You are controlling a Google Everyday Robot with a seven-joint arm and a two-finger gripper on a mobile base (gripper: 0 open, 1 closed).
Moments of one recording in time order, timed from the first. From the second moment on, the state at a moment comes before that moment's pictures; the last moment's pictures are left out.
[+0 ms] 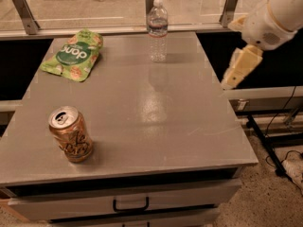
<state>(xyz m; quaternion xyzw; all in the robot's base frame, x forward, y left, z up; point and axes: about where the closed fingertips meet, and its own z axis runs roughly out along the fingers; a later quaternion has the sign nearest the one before) 0.580 -0.198 0.949 -0.61 0.74 0.00 0.29</state>
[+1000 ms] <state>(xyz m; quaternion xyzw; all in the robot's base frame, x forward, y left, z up) 0.734 -0.140 0.938 -0.52 0.71 0.15 0.46</state>
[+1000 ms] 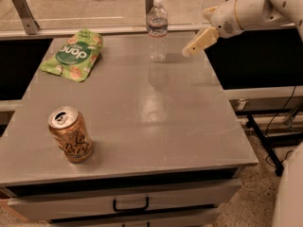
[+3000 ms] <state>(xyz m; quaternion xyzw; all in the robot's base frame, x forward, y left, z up) 0.673 0.018 0.946 -0.58 0.54 0.41 0.45</state>
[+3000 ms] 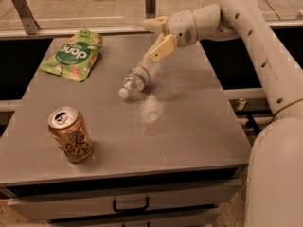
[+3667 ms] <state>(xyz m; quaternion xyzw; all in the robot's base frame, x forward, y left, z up) 0.667 0.006 0.937 -0.57 0.55 0.41 0.44</state>
